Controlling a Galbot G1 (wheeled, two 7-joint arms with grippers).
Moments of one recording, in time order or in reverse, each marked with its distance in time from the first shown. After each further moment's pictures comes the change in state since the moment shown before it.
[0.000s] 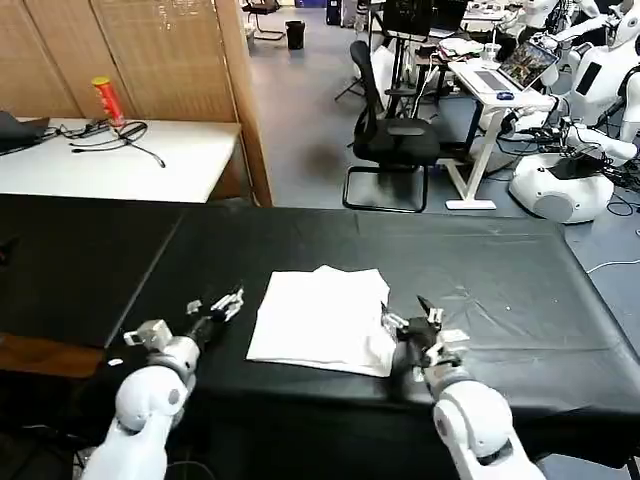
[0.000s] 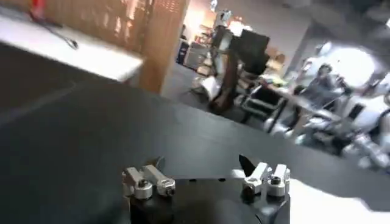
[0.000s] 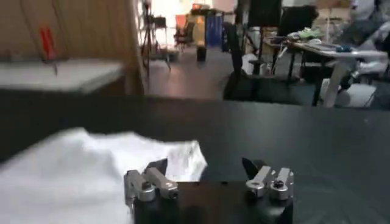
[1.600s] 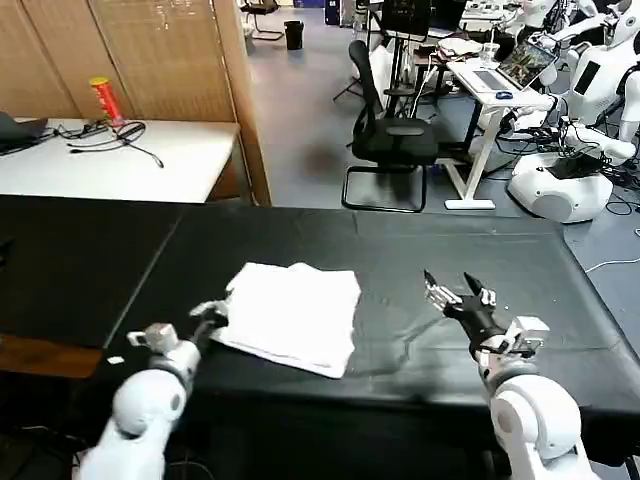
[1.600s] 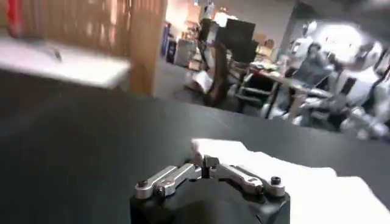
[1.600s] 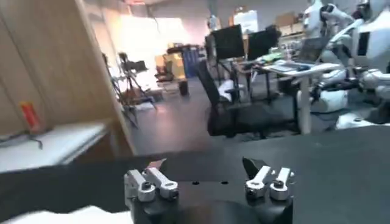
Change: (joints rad) left arm 0.026 0.140 -0.035 -0.028 0.214 -0.021 0.034; right arm -0.010 -0.025 0.155 0.078 0.032 -0.034 0.004
